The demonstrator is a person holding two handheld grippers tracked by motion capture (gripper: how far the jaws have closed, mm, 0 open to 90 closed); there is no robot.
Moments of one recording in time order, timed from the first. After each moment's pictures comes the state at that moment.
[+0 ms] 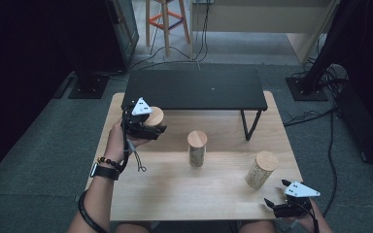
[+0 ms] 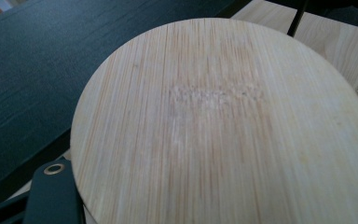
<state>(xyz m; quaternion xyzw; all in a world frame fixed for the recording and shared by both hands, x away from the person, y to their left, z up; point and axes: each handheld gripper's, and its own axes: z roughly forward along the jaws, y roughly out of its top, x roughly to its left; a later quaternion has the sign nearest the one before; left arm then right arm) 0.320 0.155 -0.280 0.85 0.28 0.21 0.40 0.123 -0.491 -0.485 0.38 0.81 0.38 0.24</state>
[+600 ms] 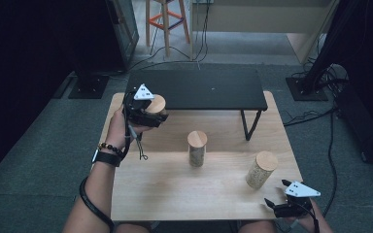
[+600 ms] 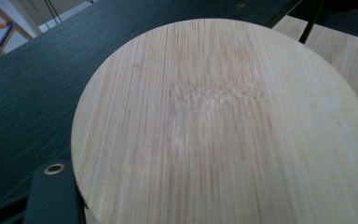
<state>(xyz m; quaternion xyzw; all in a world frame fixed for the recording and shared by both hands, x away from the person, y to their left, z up) 0.342 0.147 -0.249 0.85 0.28 0.21 0.40 0.123 -0.492 -0.485 0.38 0.81 0.38 0.23</state>
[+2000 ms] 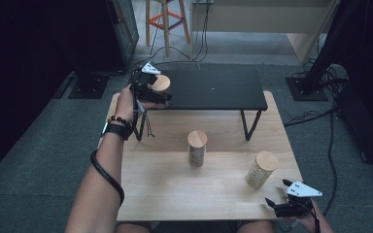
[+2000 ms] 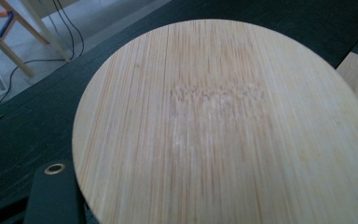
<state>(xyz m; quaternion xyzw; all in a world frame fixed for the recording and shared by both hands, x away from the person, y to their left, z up) 0.410 0.127 -0.228 0.85 0.31 0.19 0.39 0.122 -0.496 -0.486 0.39 0.80 0.39 0.23</state>
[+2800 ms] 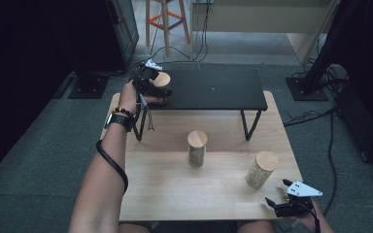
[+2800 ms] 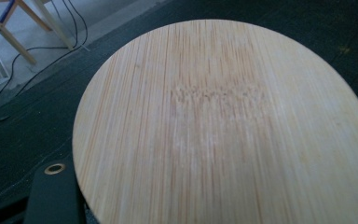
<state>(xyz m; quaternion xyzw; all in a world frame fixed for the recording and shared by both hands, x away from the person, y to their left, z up) 0.445 0.124 -0.235 0.85 0.33 0.19 0.37 0.122 -0.496 -0.486 0.39 0.80 0.39 0.23</state>
